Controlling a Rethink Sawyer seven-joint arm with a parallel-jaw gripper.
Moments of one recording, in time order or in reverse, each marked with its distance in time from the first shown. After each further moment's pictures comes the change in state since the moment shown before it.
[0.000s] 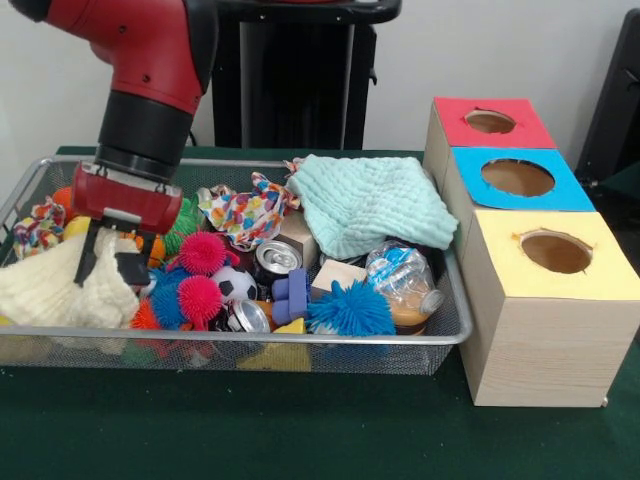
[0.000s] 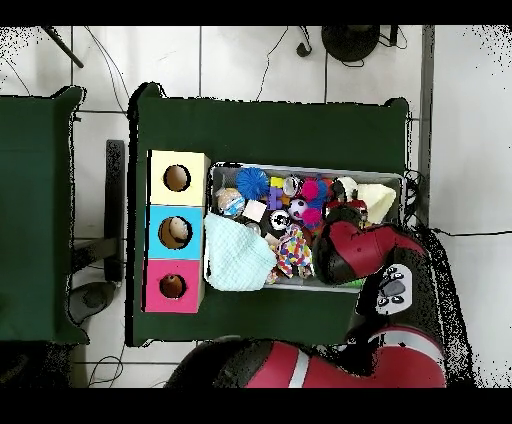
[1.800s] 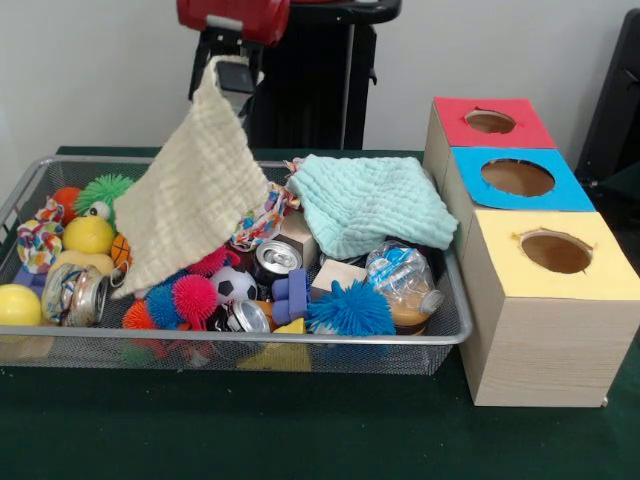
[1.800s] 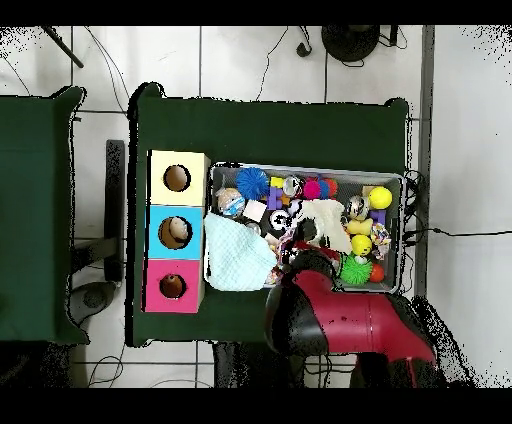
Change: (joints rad) arm -0.112 -0.609 0.269 0.565 0.251 0.269 0.000
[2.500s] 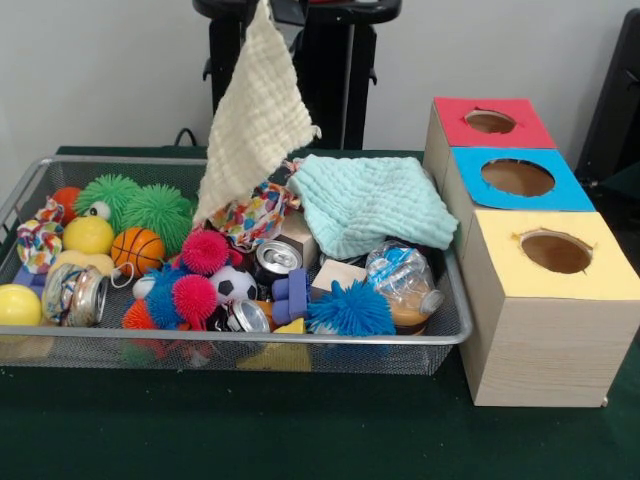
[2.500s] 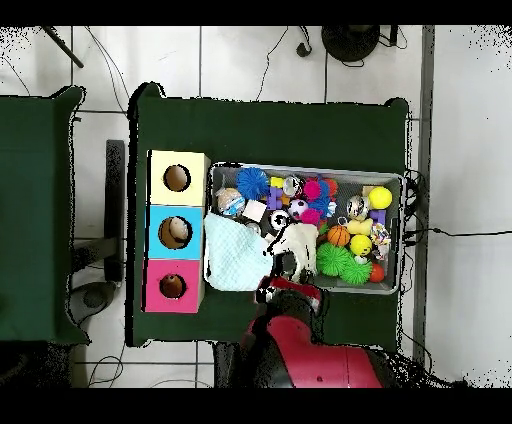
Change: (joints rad) arm 0.007 -0.223 0.019 0.225 0.043 0.000 0.000
